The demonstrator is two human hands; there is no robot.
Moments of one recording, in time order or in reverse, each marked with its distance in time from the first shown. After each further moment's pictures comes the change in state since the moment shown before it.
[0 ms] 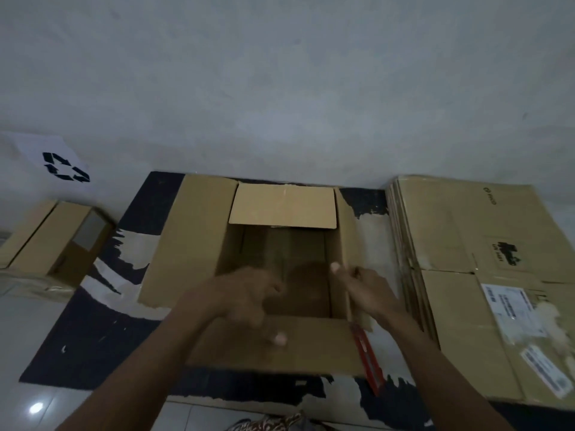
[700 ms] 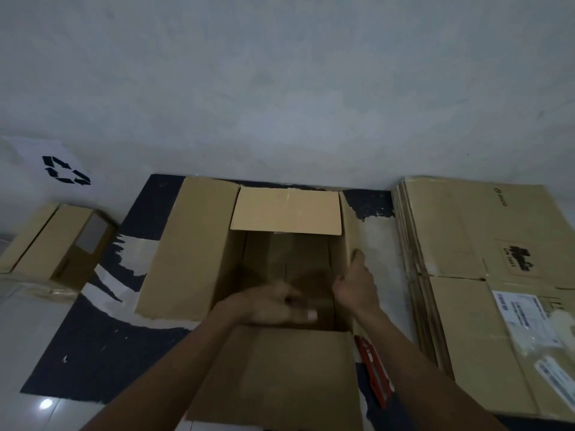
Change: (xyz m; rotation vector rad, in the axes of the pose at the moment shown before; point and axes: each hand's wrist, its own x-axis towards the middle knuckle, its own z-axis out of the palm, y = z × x) left_hand 0.071 -0.018 0.024 -0.278 -0.038 -0.020; right_hand 0.039 -0.021 0.032 -0.019 0.256 0.030
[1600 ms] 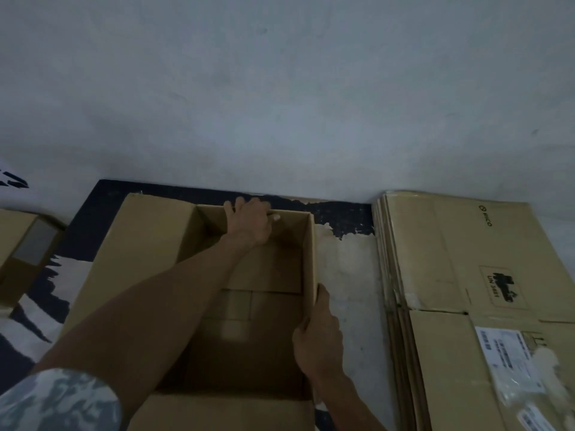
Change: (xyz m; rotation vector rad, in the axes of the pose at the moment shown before) left_hand 0.167 0.045 -0.131 0.408 0.761 -0.111; right_hand 0.011 0.008 0.017 0.047 -0.013 -0.057
